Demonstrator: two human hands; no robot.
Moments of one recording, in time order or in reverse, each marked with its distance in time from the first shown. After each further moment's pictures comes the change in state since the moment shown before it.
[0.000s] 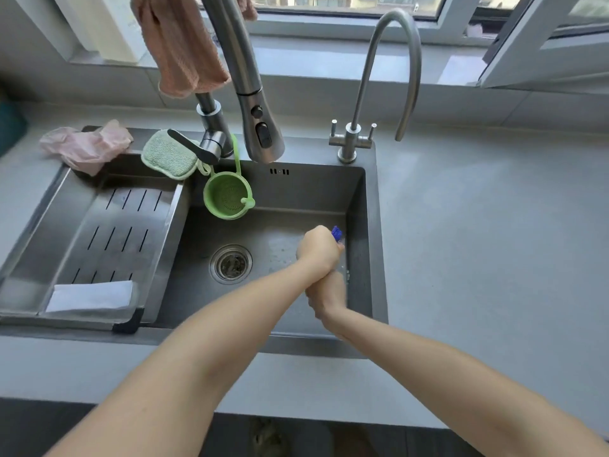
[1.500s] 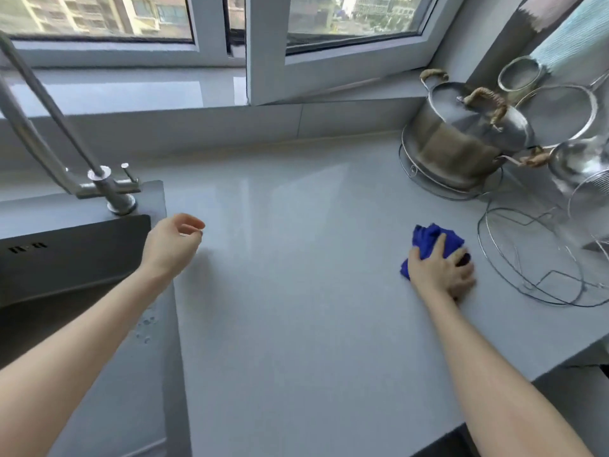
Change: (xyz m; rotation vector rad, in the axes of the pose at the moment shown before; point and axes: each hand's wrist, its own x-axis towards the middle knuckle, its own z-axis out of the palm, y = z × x) left_hand 0.080 0.123 0.067 -0.186 0.121 0.352; right_hand 0.086 0.118 -0.465 -0.609 1.025 0.374
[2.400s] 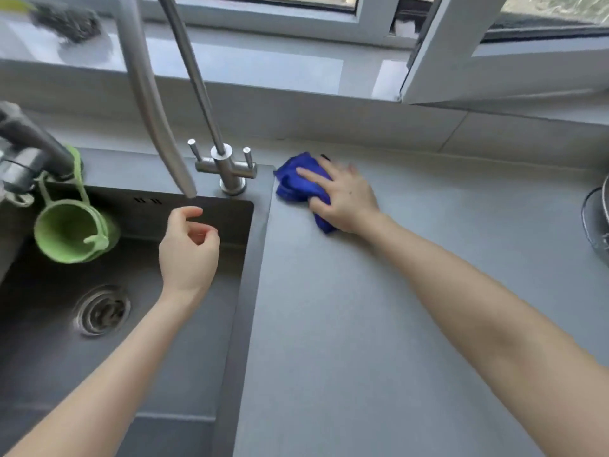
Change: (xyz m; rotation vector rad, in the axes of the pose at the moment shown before) left_hand -0.017 -0.056 -0.046 -0.097 0.585 -0.177; right_hand -0.110 -0.329 0.050 -0.049 -0.105 -1.580
